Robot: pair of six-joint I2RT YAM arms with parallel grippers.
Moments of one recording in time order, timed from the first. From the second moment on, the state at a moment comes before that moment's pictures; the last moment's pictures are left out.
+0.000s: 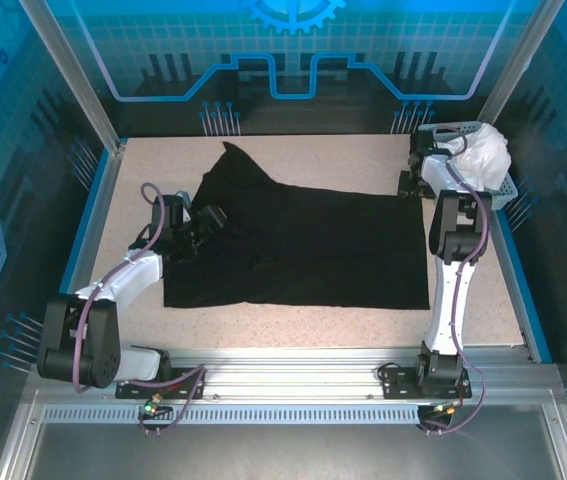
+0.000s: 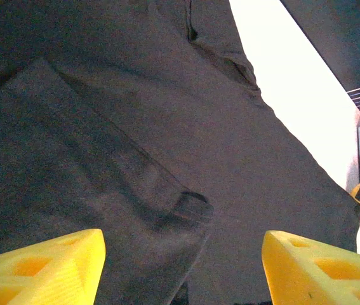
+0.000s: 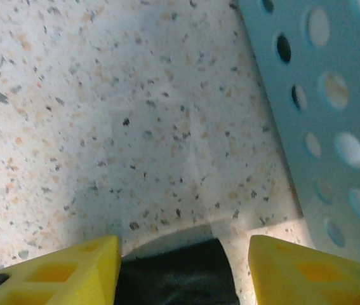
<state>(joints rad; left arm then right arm) -0.09 1.35 0.71 -0.03 0.24 -0.79 -0.08 2.38 1.98 -0.83 0.20 0.13</state>
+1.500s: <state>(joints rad) -0.09 1.53 0.90 -0.03 0.20 -0.70 -0.07 2.12 1.73 -0.75 0.11 0.09</state>
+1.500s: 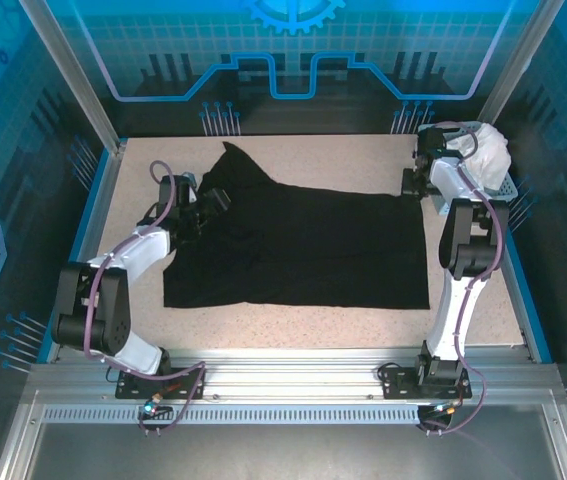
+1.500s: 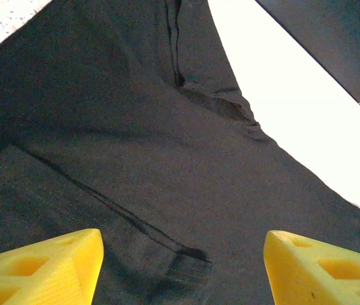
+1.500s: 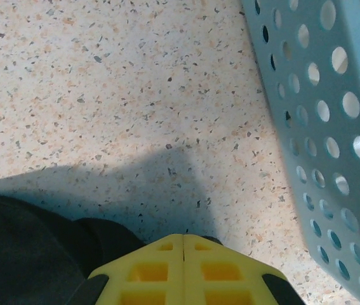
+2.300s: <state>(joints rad) -0.05 2.27 1.77 -0.44 0.21 -0.49 -0.01 2.02 1.68 -0.71 0.07 0.07</state>
